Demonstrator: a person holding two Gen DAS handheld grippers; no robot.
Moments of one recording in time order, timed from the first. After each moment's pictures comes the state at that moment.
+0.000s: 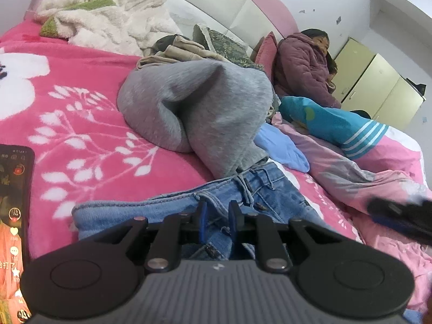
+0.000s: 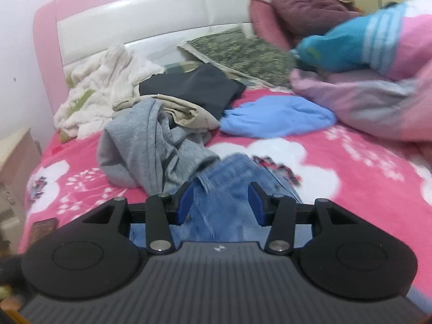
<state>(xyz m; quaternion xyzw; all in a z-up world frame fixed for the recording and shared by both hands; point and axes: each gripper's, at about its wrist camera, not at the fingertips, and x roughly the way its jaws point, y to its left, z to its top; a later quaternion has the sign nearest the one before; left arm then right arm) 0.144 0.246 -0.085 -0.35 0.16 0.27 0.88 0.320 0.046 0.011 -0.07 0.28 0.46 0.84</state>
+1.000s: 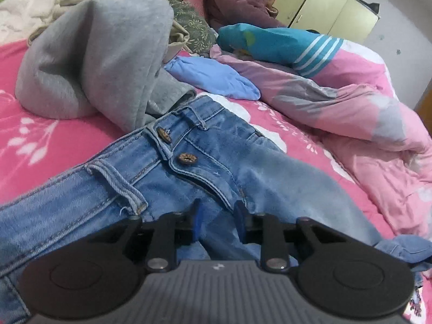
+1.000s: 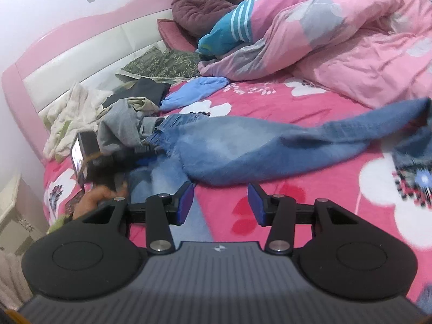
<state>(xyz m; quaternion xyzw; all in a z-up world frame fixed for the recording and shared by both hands) 0.214 0.220 -0.089 -0.27 0.27 0.13 0.92 0.182 -0.172 0.023 0.05 0.32 0.31 0.89</state>
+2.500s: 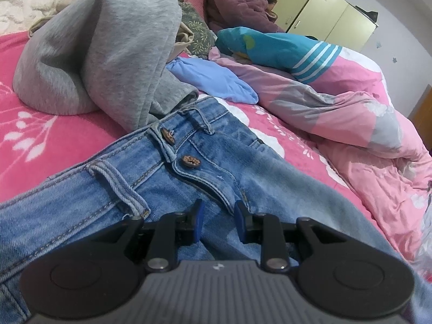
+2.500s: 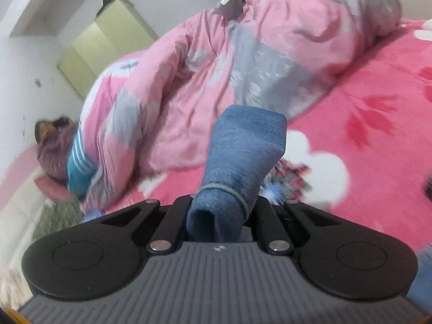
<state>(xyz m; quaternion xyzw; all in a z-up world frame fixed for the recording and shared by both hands) 0.212 0.230 -0.096 -0.29 0.26 0.12 0.91 0.176 -0.357 -0.026 0.30 0.26 -0.01 0.92</state>
